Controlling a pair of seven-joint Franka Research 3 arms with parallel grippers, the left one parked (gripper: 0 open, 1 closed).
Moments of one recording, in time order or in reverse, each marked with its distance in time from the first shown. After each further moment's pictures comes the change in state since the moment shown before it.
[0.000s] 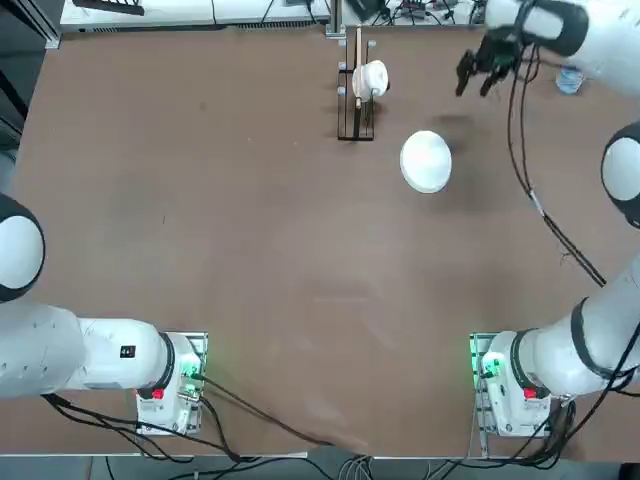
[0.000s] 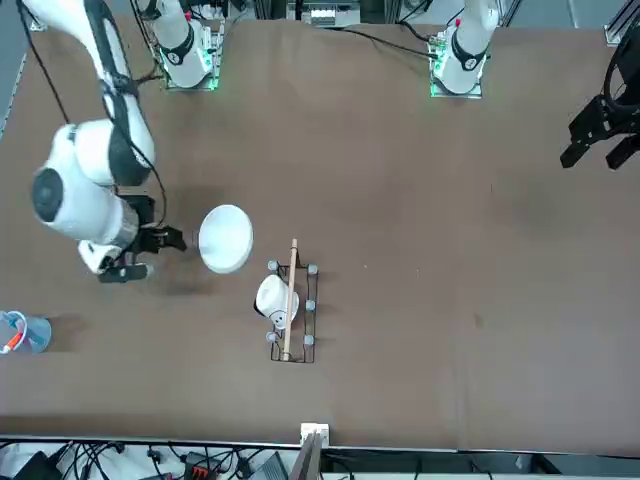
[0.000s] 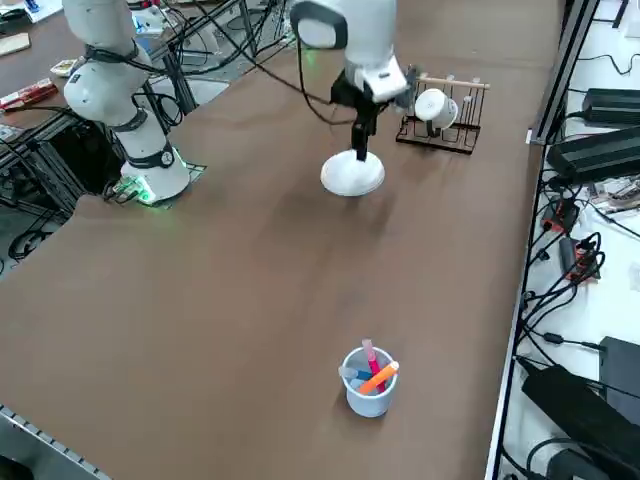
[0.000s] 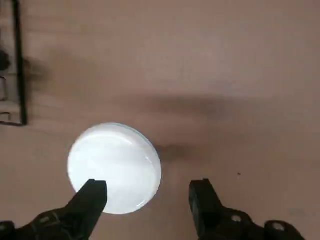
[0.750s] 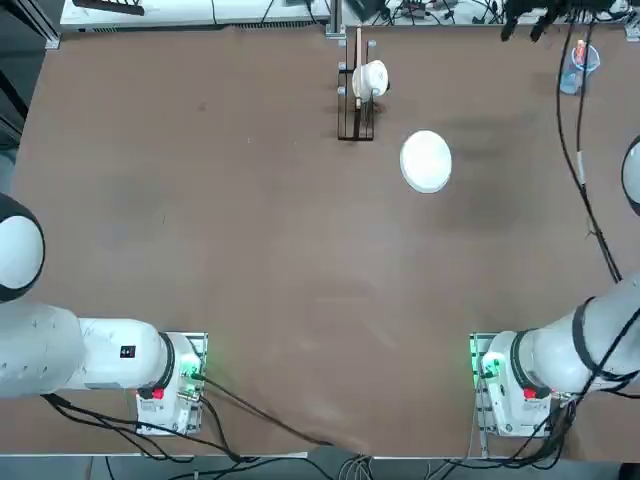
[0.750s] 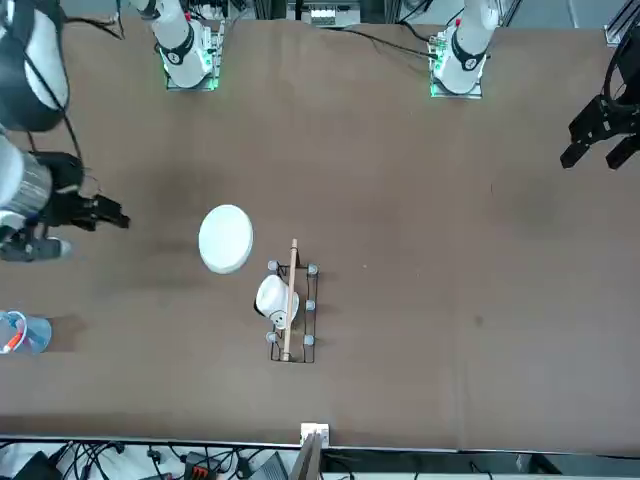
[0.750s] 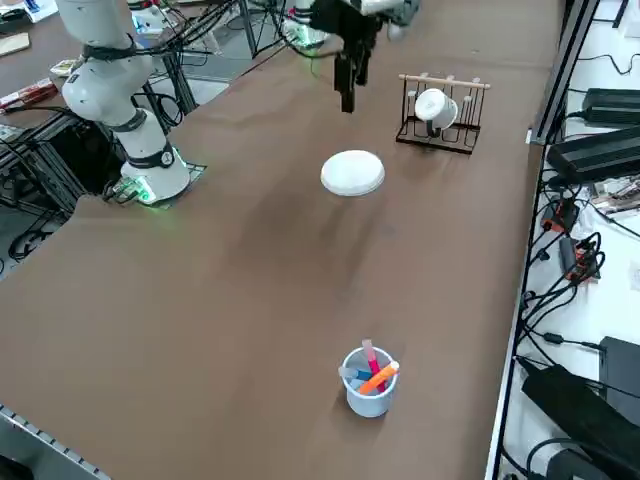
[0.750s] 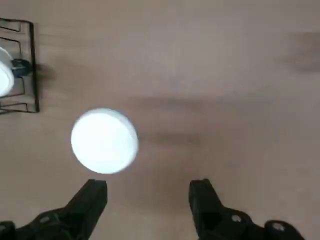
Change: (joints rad) arm -0.038 -0.052 -0.049 0.321 -0.085 -0.406 -0.002
